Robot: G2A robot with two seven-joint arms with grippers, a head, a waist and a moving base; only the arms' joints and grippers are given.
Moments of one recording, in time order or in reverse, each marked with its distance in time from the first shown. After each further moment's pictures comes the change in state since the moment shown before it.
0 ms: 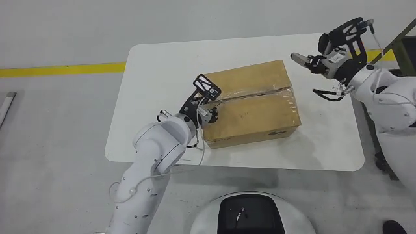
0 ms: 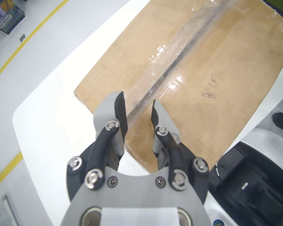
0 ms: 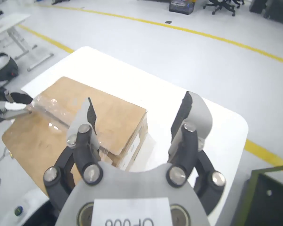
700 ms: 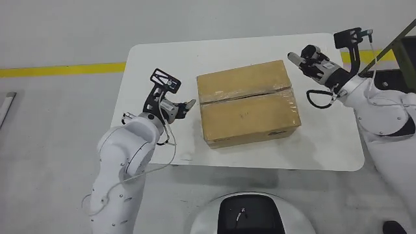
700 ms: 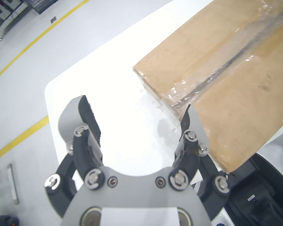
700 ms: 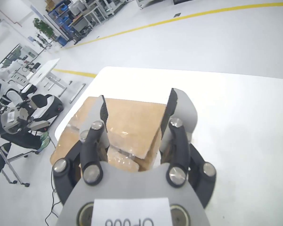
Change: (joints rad) left arm 0.081 0.039 -0.238 -0.077 0.037 0.023 -0.034; right arm -0.034 -0.023 -0.090 0.037 0.236 0.046 -0.116
